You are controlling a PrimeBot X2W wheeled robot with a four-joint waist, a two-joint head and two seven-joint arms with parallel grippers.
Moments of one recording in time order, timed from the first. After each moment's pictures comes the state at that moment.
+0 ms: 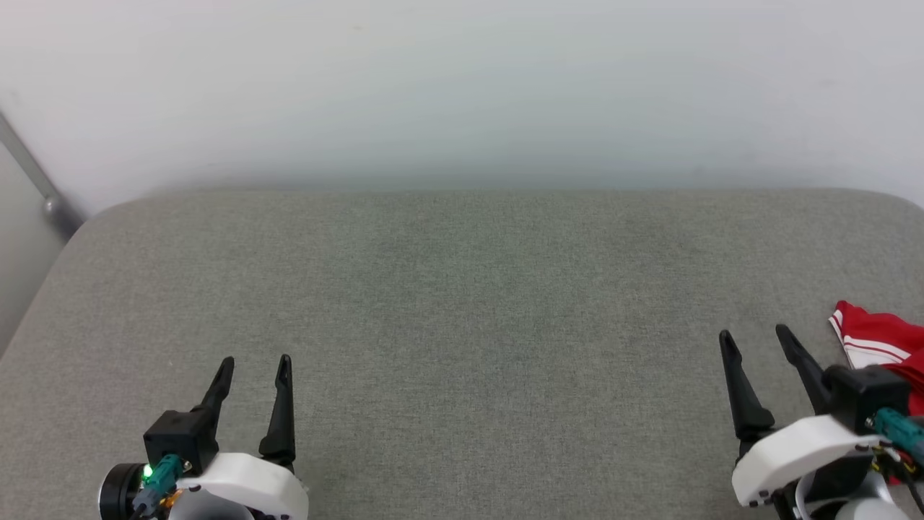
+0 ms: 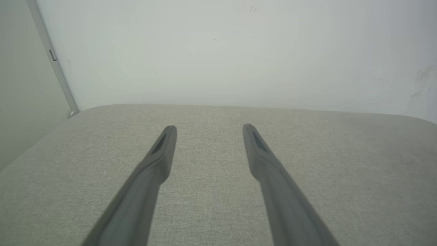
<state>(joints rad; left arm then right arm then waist) -0.05 0.34 -0.29 0.14 -0.47 0.17 -0.24 -0.05 -0.09 -0.04 0.09 0.11 0.13 -0.01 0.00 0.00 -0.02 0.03</state>
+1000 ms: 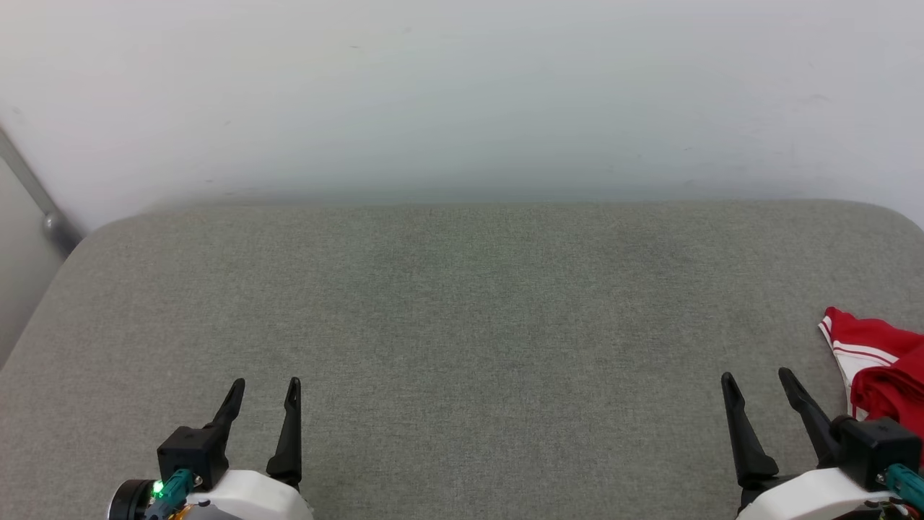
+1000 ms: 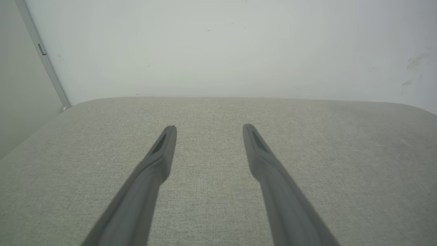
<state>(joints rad) -0.03 0.34 -0.31 0.19 -0.47 0.15 -0.25 0.13 -0.05 -0.04 -0.08 0.11 0.13 0.01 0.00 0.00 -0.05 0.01</state>
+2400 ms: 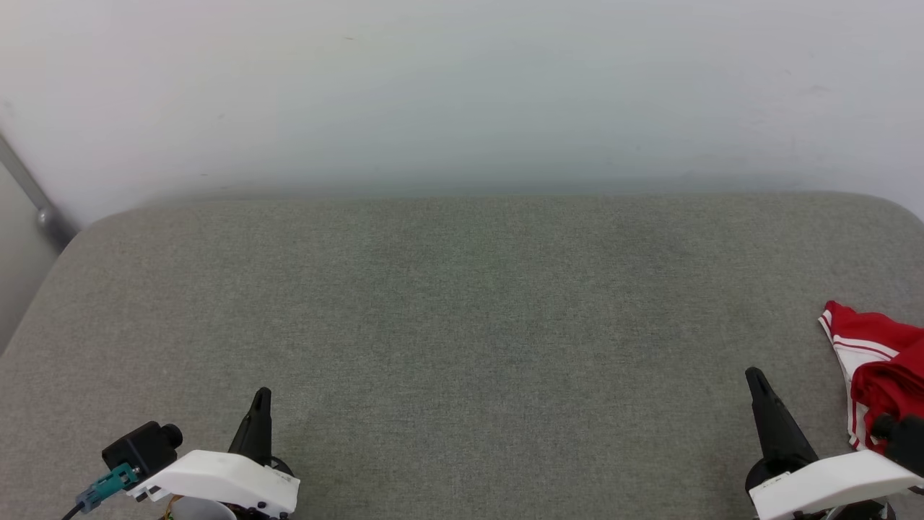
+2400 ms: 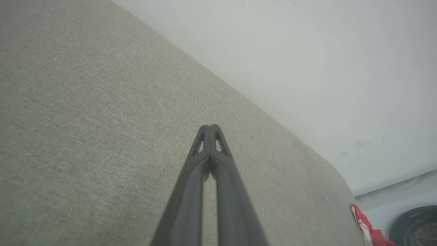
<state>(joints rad) -0.03 0.22 -0.16 0.23 -0.92 0.05 -0.11 0.06 -0.06 -0.05 0.07 0.72 0.13 0.04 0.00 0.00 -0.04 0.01</state>
